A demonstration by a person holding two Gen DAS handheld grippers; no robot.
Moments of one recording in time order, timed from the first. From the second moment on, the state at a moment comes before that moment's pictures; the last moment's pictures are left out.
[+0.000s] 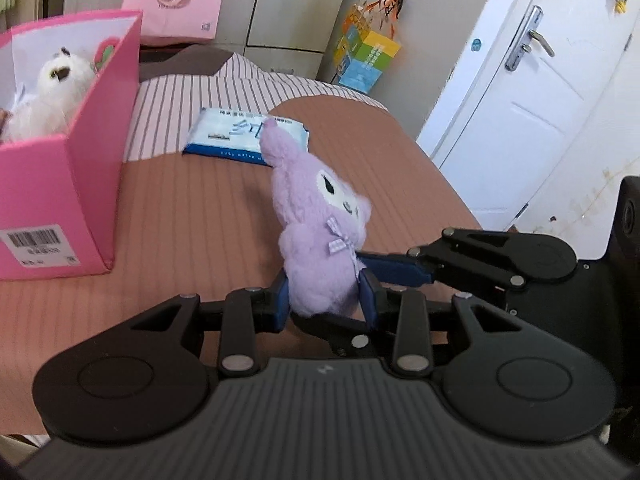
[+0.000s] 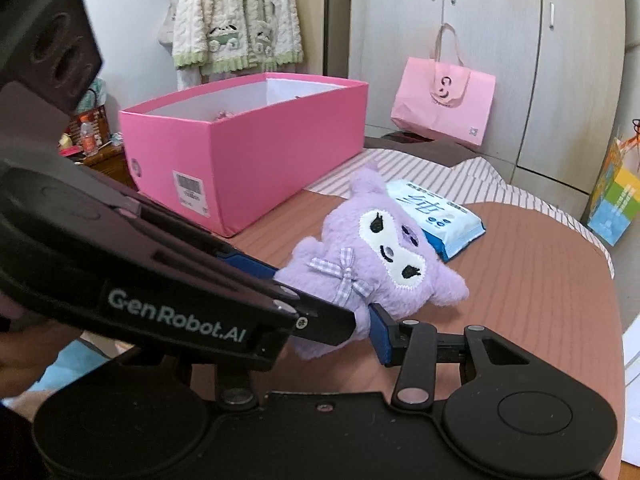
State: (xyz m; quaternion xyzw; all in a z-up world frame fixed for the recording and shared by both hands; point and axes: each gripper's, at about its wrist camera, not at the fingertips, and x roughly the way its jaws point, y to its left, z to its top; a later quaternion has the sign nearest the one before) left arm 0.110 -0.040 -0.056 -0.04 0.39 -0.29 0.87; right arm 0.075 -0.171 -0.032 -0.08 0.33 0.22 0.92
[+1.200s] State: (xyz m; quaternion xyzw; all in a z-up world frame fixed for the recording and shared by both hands) left arm 0.042 0.066 0.055 0.03 0.30 -0.21 0.93; right arm 0.033 -0.061 0.056 -0.19 0.18 0.33 0.91
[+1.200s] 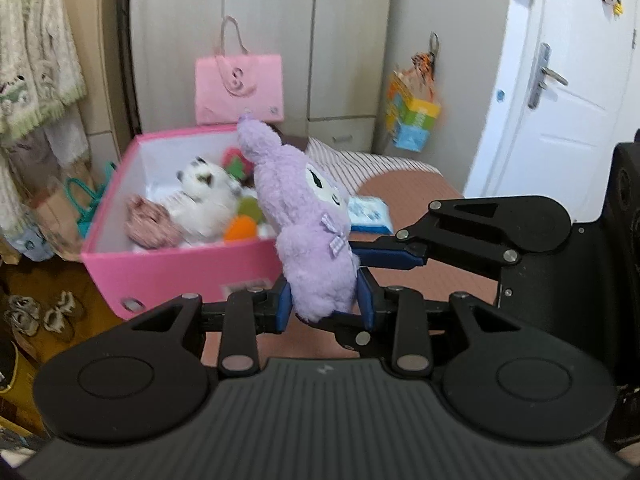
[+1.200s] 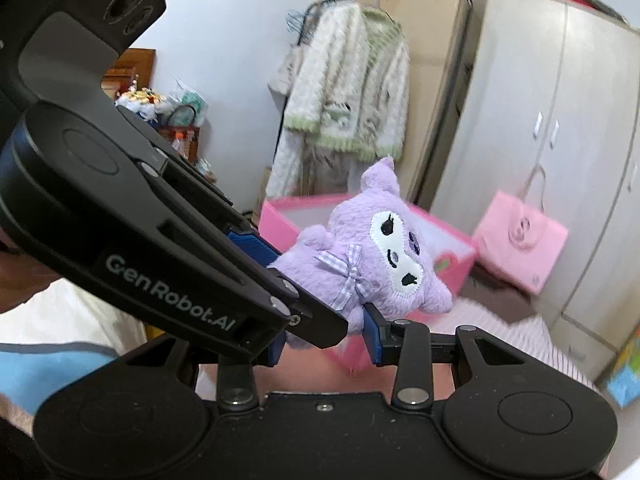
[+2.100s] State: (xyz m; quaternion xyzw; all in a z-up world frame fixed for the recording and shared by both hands) left arm 0.210 0.141 0.027 -0.02 0.35 -0.19 0.92; right arm 0.220 -0.002 0.033 -0.12 0.29 0.41 0.86
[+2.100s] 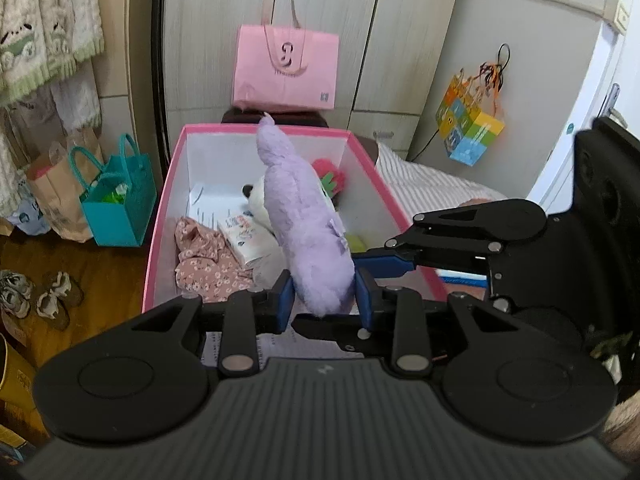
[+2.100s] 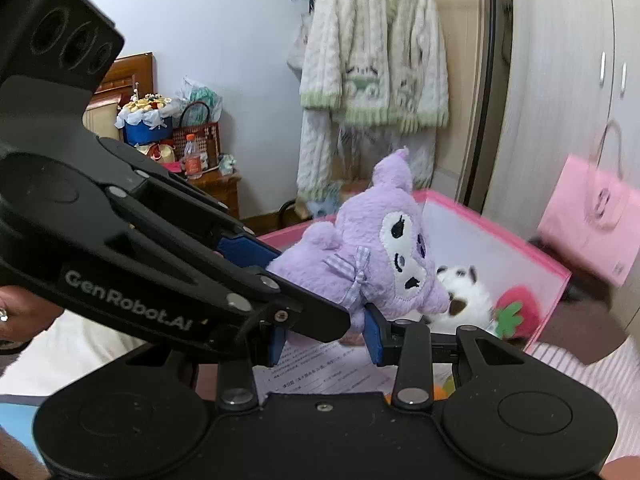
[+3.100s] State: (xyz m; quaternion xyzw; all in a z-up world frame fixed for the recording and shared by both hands) left arm 0.124 0.143 0.082 0.00 0.31 -0.23 0.92; right arm 0.168 -0.071 0.077 -0.07 0.31 0.37 0.87
